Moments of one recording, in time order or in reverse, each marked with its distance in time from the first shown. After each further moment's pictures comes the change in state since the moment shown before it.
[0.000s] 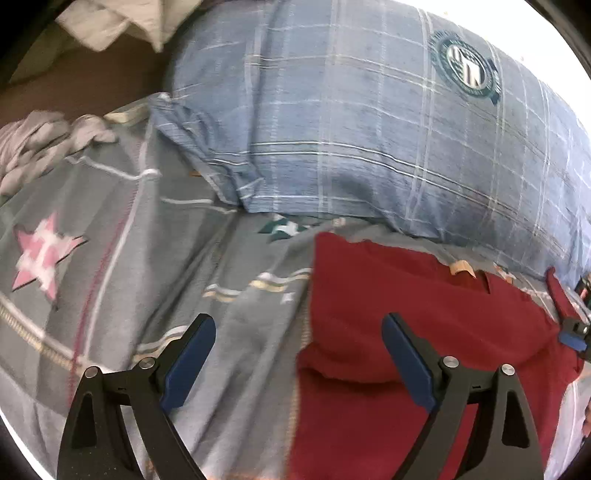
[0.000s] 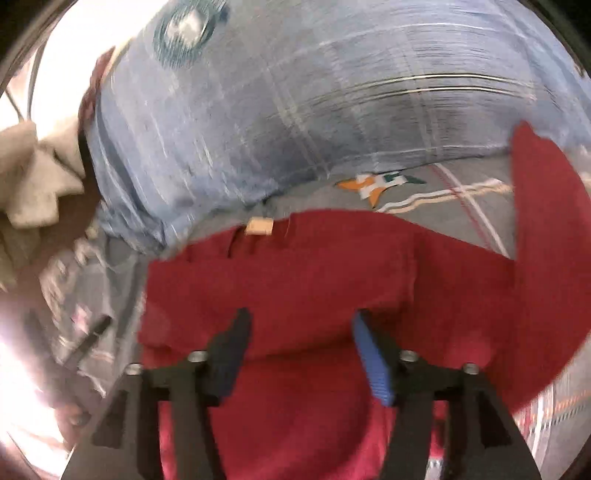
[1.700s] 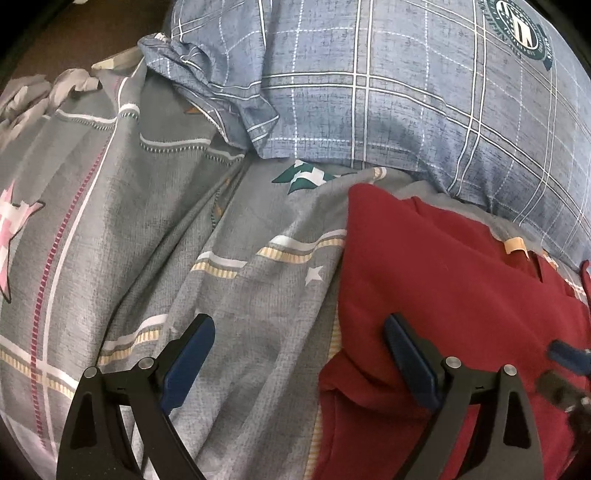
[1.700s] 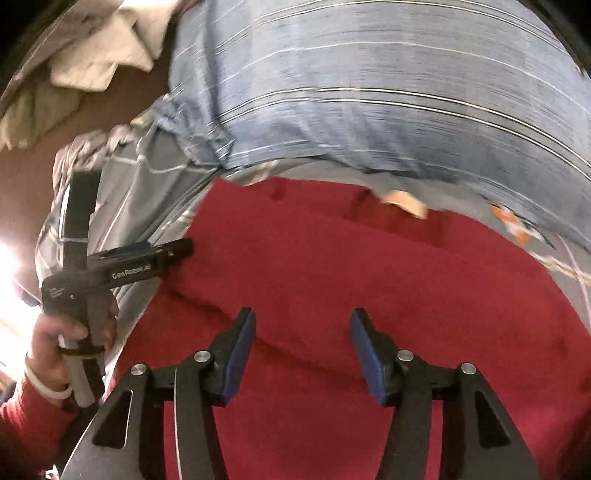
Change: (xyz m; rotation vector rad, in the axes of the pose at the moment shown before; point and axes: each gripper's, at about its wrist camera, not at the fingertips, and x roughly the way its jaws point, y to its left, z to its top) left arm 0.088 0.012 0.004 -0.046 0.160 0.074; right arm 0.083 0.130 -0.046 -0.474 0.114 0.025
